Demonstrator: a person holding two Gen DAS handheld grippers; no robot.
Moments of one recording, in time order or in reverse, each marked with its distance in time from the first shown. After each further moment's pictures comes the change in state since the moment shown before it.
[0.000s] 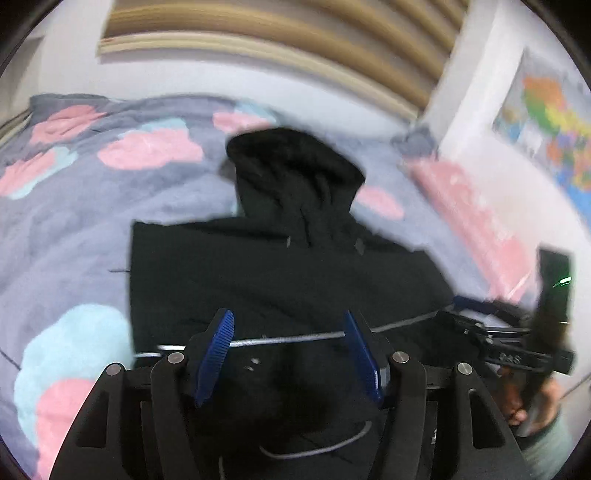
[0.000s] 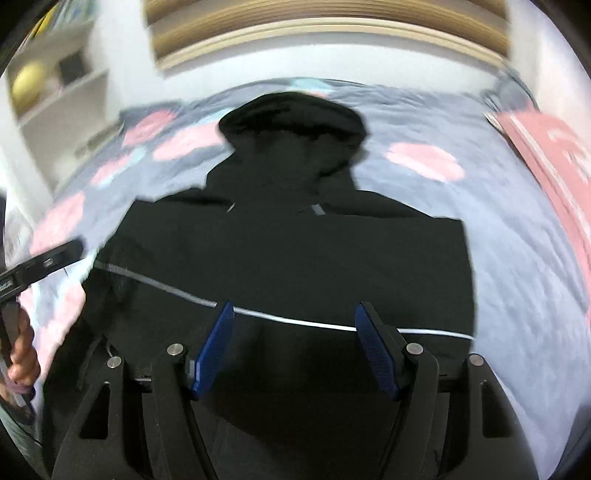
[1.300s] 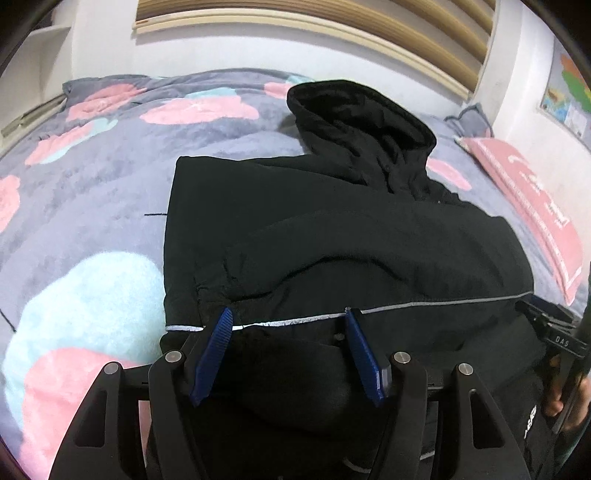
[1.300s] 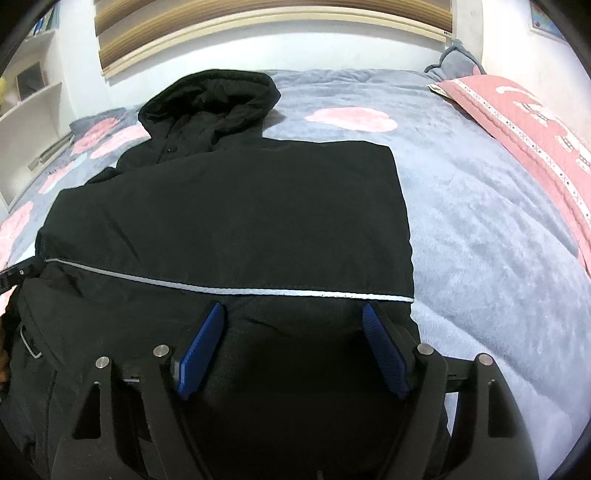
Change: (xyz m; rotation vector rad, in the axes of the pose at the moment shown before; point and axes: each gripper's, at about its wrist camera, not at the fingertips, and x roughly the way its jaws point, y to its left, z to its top) left arm 0.038 0.037 -0.034 -0.028 0.002 0.186; right arm 0.043 -0.095 -0.045 0.153 -0.029 -0.114
